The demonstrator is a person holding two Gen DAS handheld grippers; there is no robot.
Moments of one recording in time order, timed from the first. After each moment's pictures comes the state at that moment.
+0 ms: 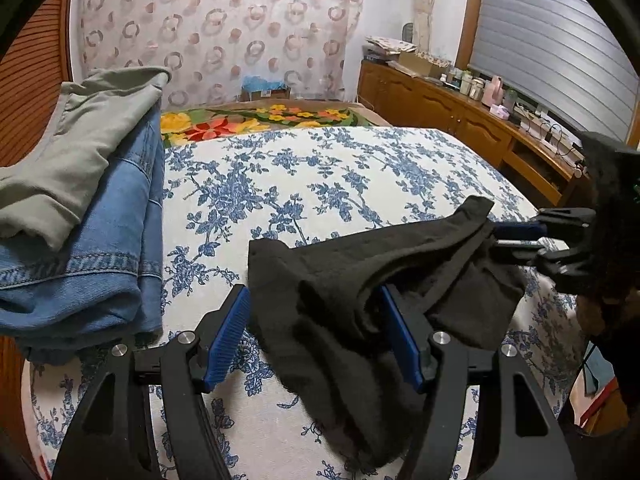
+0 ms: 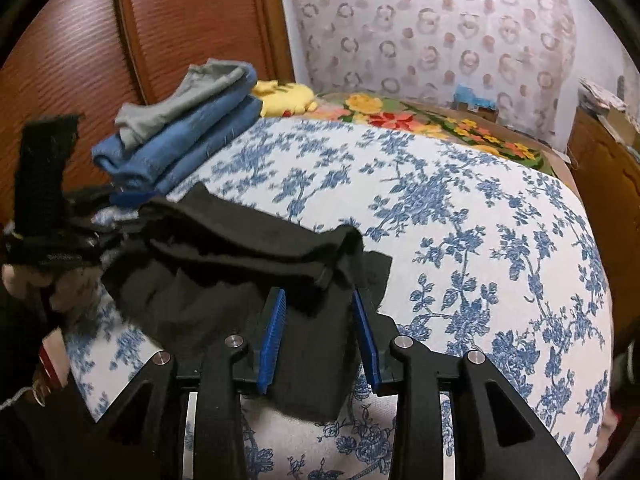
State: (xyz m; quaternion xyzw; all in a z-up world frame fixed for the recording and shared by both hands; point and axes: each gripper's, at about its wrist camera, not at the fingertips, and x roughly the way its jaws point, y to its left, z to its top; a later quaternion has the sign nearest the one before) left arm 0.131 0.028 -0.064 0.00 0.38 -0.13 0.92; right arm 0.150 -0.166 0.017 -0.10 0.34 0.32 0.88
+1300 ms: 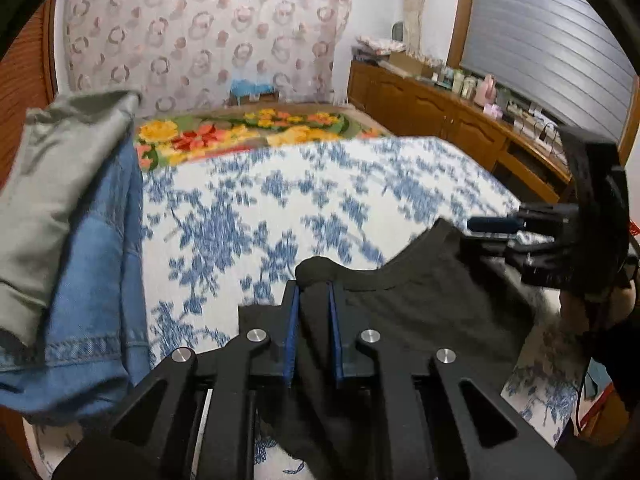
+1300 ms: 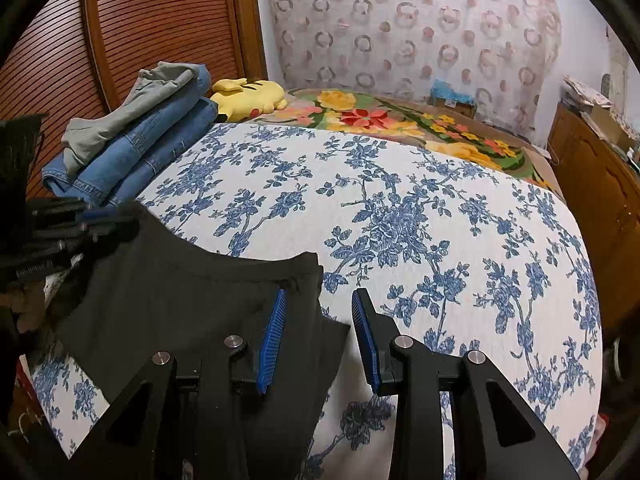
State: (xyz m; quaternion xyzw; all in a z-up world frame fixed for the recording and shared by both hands) left arm 0.174 0.020 -0.055 0.00 0.37 -0.14 0.92; right arm 0.197 -0.152 0.020 -0.08 0.35 0.27 0.89
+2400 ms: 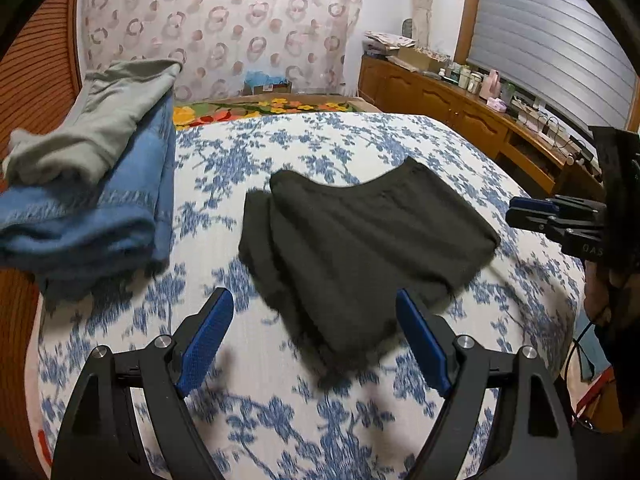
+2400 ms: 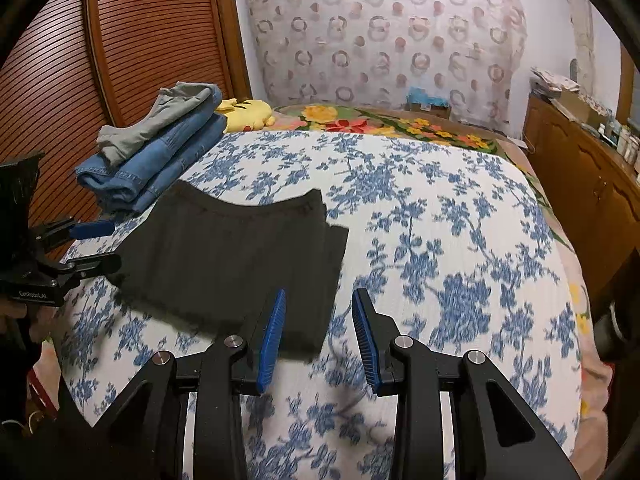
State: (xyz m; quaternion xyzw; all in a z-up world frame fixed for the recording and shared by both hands) left arm 0.080 0.025 -0.069 -0.01 0.39 -0.12 0.91; right arm 0.090 -0.202 0.034 -0.05 0.33 0.25 0.91
